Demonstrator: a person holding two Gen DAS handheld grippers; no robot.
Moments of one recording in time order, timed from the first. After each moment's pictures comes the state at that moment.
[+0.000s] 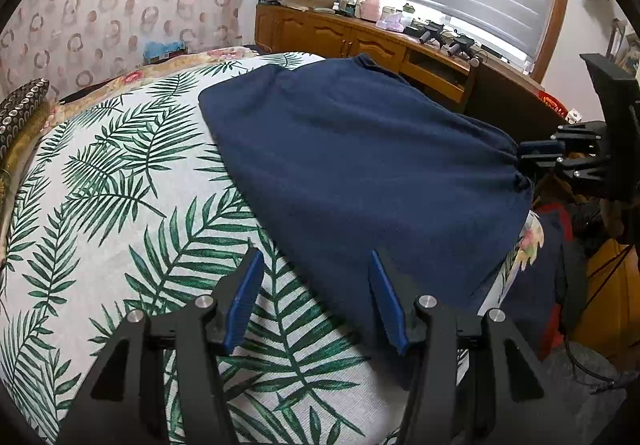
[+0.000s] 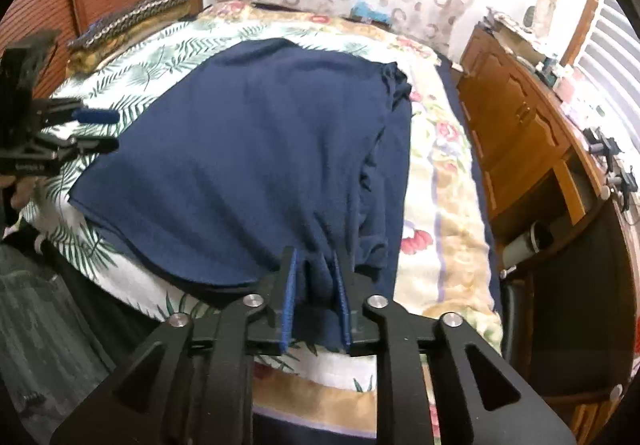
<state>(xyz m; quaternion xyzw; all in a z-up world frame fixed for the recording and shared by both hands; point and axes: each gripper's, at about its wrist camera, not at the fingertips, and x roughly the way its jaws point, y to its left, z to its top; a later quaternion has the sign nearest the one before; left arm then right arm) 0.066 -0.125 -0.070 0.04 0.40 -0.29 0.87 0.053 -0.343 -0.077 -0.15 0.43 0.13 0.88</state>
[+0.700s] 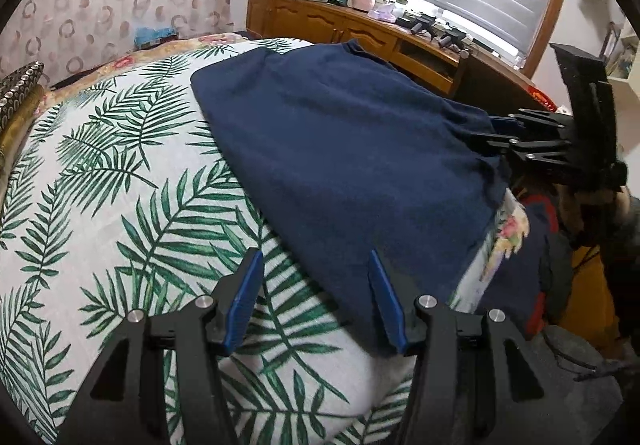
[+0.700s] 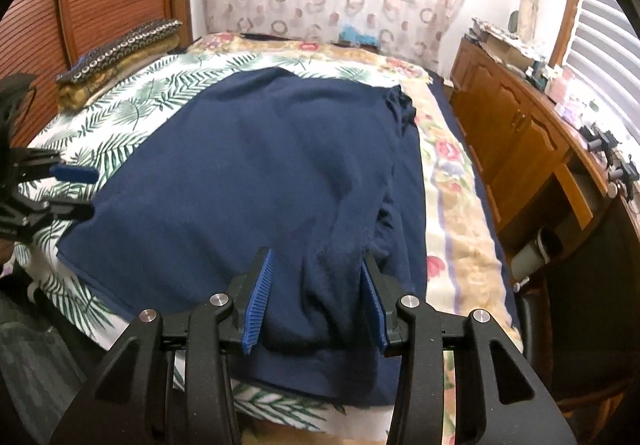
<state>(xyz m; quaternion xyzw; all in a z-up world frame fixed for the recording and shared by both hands) 0.050 -0.116 -0.069 0.03 0.42 -0.31 0.85 0.072 -0.325 -0.089 -0.11 0.38 0.12 0.91</state>
